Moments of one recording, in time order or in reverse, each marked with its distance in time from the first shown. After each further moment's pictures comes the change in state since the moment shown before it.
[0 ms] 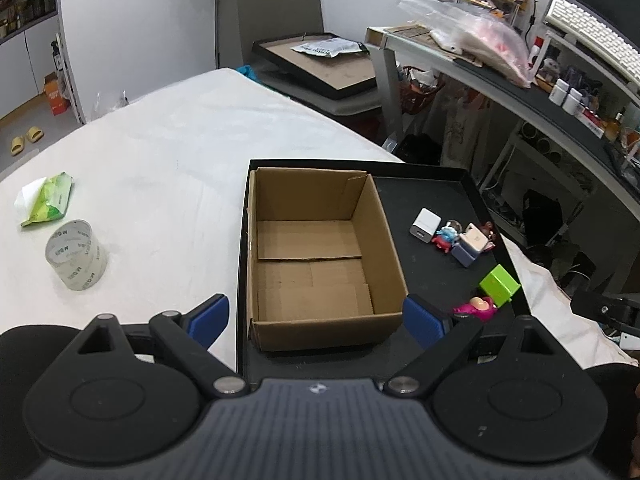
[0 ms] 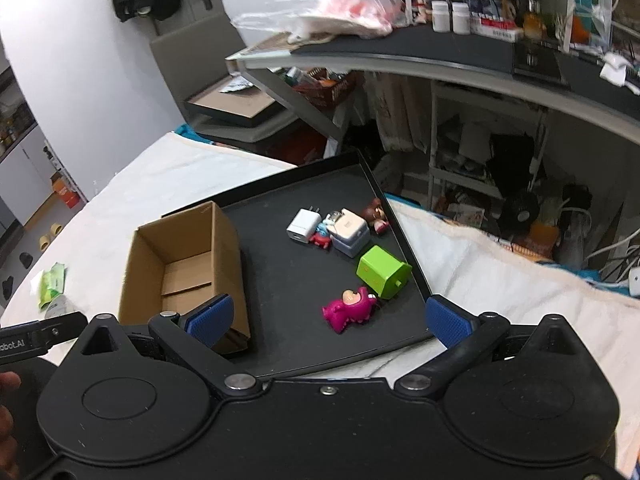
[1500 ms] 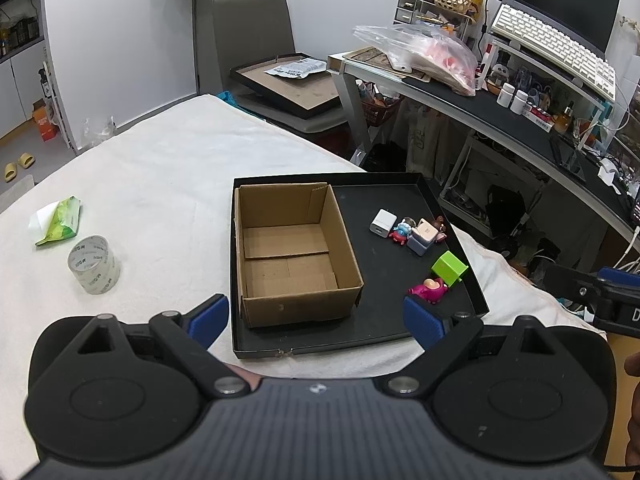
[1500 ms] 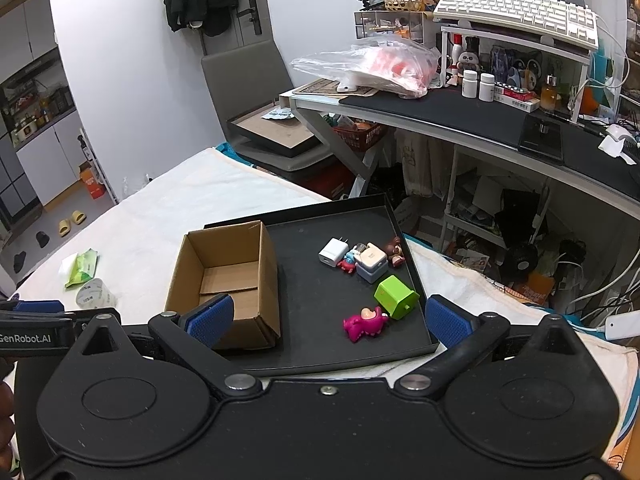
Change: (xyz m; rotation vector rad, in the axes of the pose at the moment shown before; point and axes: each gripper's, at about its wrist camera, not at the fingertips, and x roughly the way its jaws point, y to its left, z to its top) left arm -0.101 -0.021 -0.011 0.064 -0.031 -0.050; right arm -0.087 0.031 -0.001 -0.144 -0.097 0.040
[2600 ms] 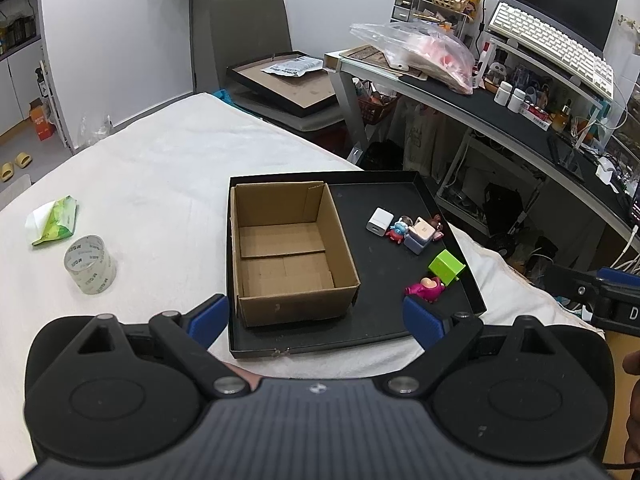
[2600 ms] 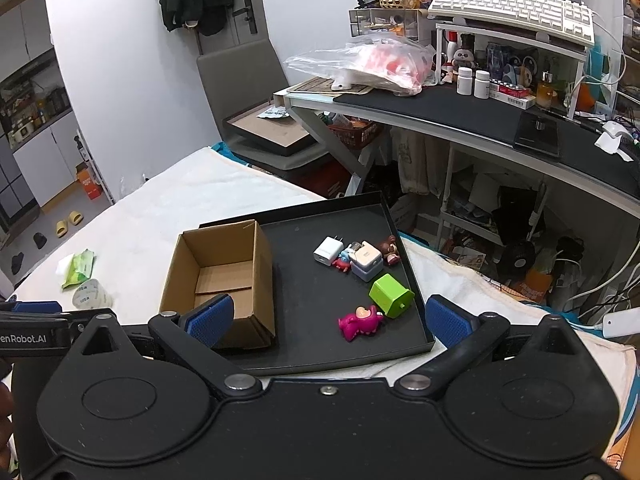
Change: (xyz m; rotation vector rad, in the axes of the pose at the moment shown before) left arm 0.003 -0.004 0.000 0.002 0.004 -0.006; right arm 0.001 -0.006 0.001 0.007 0.007 -0.009
